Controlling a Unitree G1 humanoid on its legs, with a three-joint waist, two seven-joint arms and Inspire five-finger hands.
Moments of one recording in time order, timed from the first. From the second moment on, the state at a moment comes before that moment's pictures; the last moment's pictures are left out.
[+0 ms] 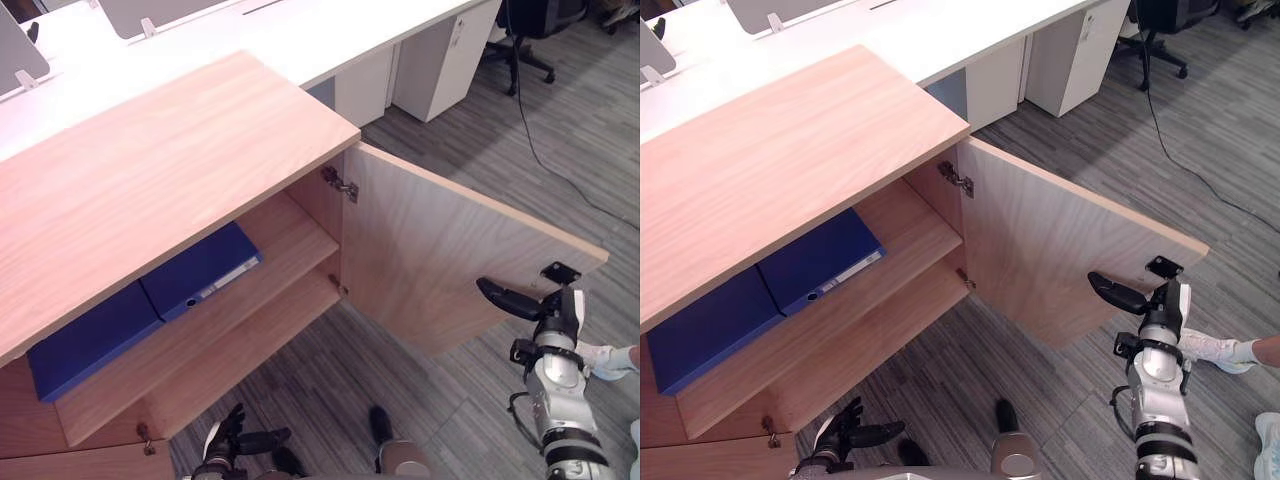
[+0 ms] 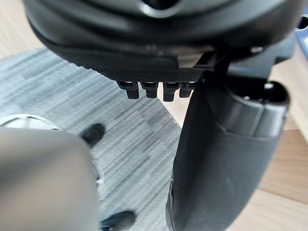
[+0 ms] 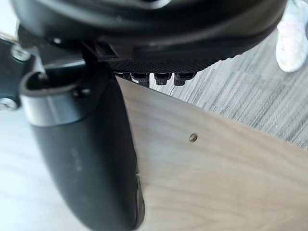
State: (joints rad) left arm 0.16 0.12 0.02 0.96 -0.04 -0.16 -0.01; right arm -0.12 -0.50 -0.23 0.57 0.19 -0.16 -0.16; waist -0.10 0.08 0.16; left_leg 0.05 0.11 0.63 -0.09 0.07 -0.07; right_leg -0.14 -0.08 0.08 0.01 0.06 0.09
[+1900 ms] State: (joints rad) left arm 0.17 0.12 0.27 0.85 -0.20 -0.15 0.08; right arm -0.18 -0.12 0.11 0.78 0.01 -0.11 -0.16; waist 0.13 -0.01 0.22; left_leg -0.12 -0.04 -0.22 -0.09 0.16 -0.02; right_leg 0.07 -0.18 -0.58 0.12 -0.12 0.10
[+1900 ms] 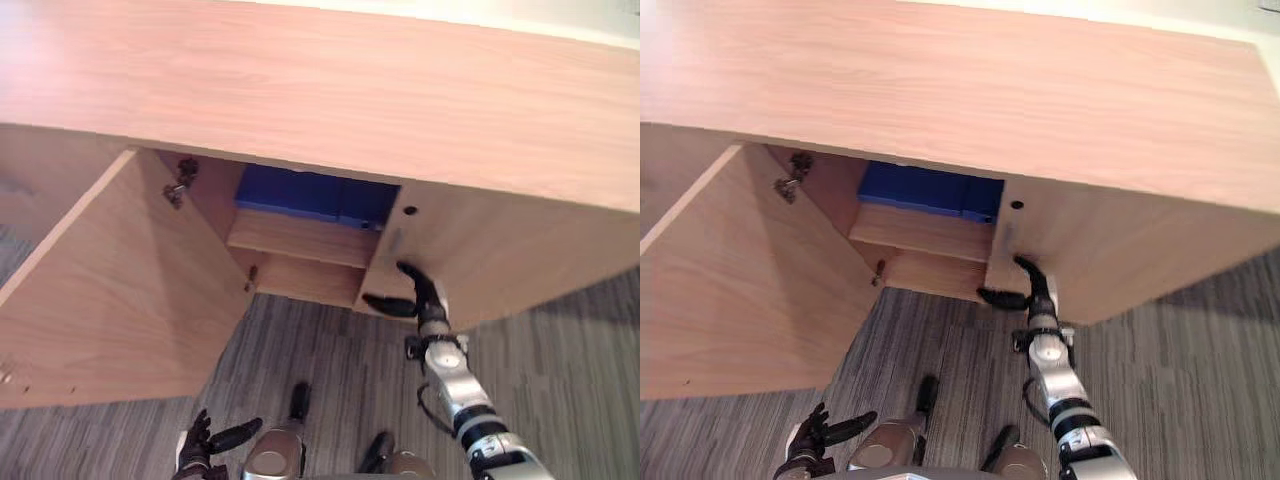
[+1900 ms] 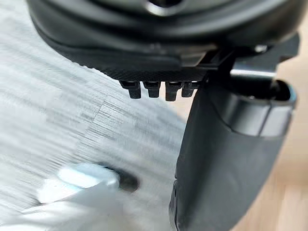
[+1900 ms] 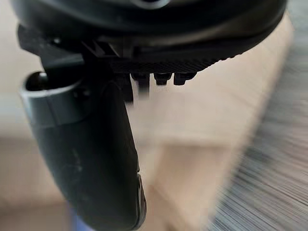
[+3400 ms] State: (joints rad) left arm 0.43 0.18 -0.20 0.17 -0.12 -0.21 -0.01; right arm 0.13 -0.05 -0.10 0.86 -0.03 -0.10 -0.11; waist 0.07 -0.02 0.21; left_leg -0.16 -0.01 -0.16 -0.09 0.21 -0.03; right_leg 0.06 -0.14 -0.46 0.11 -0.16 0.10
